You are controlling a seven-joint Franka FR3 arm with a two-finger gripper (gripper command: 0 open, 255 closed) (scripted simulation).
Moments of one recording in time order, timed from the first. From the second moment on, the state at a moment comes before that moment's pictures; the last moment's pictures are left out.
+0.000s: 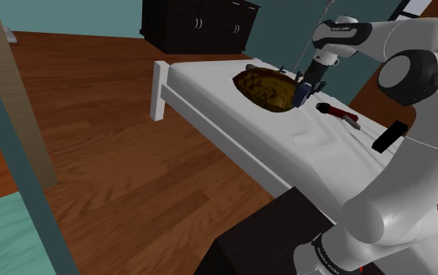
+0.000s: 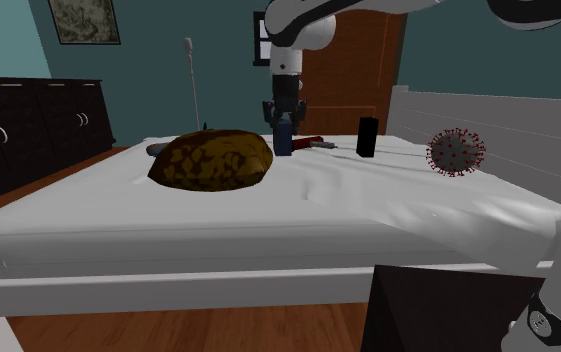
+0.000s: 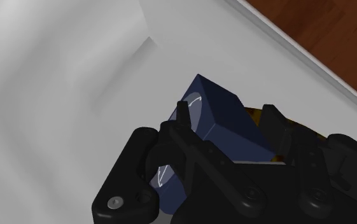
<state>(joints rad) -0.43 0.31 -0.25 -1.48 0.08 1.78 0.19</state>
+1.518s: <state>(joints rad) -0.47 0.34 -0.26 -1.15 0.09 1.48 0.17</state>
